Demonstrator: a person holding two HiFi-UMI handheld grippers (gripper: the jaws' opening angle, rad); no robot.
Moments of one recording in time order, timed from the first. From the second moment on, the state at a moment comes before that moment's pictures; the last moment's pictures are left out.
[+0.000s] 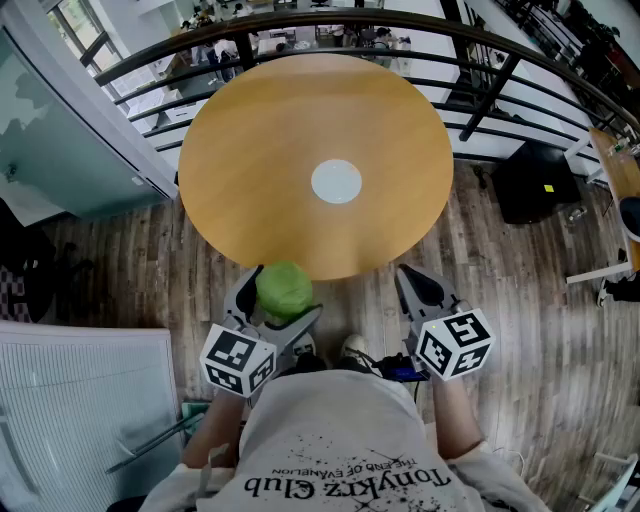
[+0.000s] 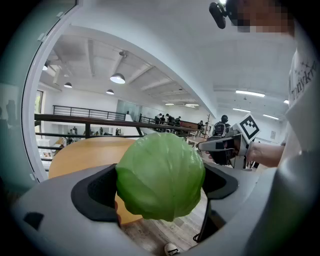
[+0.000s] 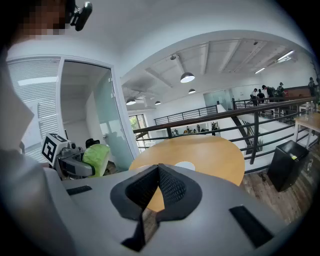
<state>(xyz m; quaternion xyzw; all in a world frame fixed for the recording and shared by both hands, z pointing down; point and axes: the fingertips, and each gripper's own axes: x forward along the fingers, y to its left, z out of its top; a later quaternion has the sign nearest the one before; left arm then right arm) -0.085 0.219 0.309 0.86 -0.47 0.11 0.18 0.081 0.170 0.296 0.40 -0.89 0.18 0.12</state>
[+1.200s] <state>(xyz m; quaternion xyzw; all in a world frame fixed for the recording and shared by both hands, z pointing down) -0.146 0.231 0.311 0.88 -0.44 0.11 0.17 0.036 0.189 0.293 0.47 -0.86 0.19 0.09</state>
